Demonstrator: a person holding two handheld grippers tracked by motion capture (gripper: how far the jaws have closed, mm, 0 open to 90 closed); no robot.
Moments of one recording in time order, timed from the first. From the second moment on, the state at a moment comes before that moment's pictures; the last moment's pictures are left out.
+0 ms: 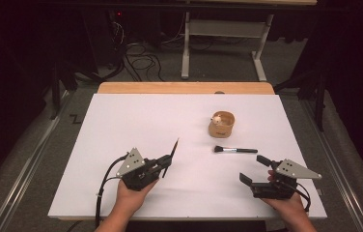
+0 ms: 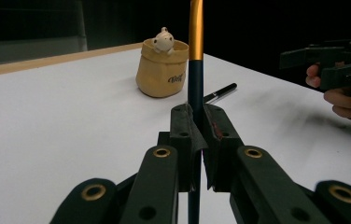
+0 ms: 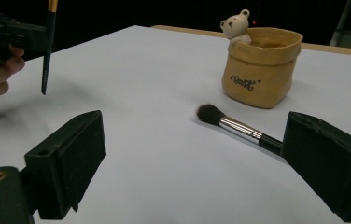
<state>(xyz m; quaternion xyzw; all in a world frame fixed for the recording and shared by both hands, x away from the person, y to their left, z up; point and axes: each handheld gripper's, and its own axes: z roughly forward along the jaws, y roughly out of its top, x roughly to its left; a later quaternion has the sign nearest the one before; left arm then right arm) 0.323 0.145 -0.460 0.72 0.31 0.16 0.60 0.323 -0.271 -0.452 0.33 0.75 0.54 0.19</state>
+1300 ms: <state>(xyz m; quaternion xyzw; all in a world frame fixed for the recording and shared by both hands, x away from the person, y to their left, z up) 0.340 0.114 -0.458 0.72 0.26 0.14 0.63 0.350 -0.191 -0.408 0.27 0.74 0.60 0.13</state>
